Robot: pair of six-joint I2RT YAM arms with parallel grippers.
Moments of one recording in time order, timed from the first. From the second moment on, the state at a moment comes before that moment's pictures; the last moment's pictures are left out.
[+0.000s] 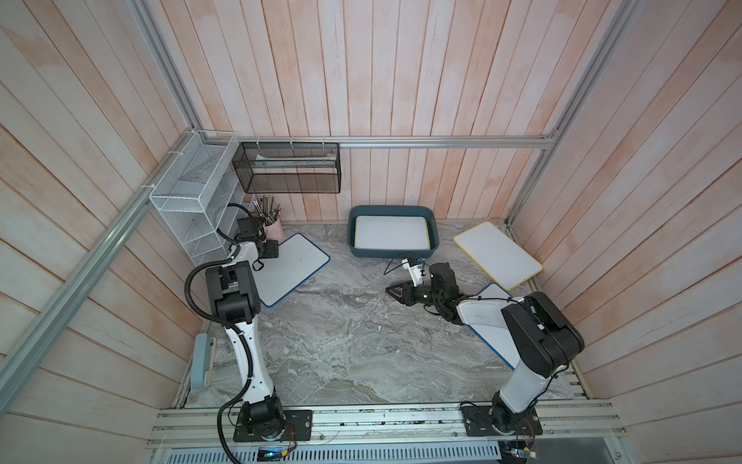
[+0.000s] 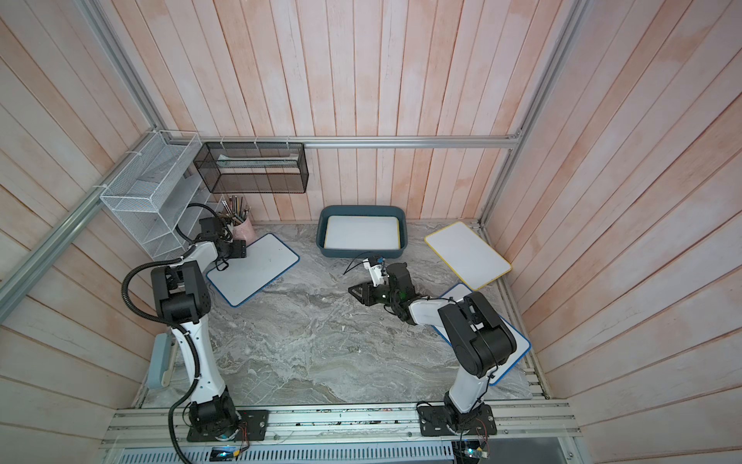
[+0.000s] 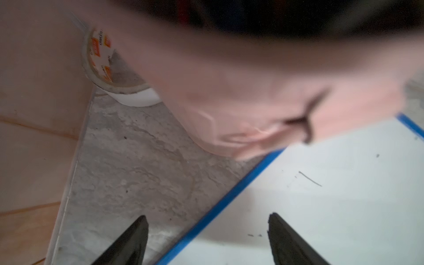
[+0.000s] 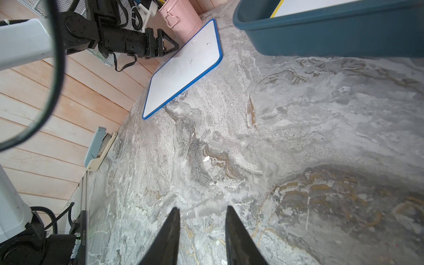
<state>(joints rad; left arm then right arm) 0.26 2.35 1.87 -0.39 0.07 0.17 0.50 1.74 0.77 0.49 -0.61 0.45</state>
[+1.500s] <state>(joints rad) 0.28 2.25 1.67 -0.39 0.13 0.18 0.44 1.71 0.70 0.56 -0.59 0.48</state>
